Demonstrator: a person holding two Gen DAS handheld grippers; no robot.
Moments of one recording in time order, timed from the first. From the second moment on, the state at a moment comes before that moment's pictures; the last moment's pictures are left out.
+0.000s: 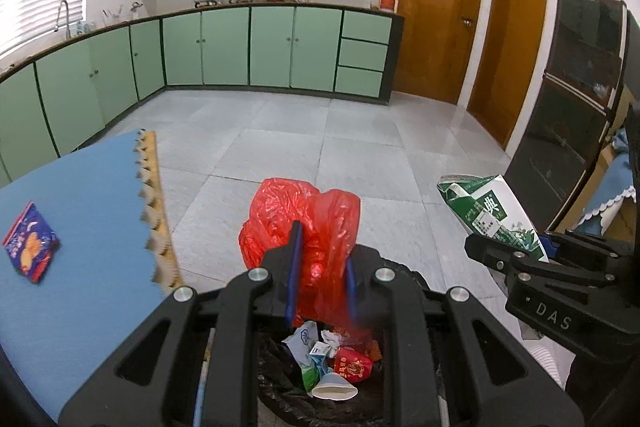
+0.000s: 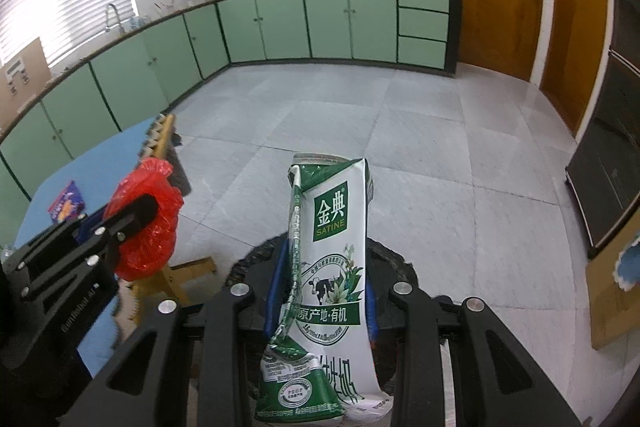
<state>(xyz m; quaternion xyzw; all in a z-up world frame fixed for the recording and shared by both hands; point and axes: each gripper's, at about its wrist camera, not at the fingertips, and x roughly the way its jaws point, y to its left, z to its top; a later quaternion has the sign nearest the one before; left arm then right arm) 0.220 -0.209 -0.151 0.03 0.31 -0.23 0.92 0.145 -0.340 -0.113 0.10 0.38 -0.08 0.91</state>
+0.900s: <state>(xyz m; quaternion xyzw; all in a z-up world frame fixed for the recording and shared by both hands) 0.224 -0.213 -0.136 0.01 0.29 -0.25 0.92 0.144 -0.352 -0.117 0.08 0.38 -0.11 0.92</state>
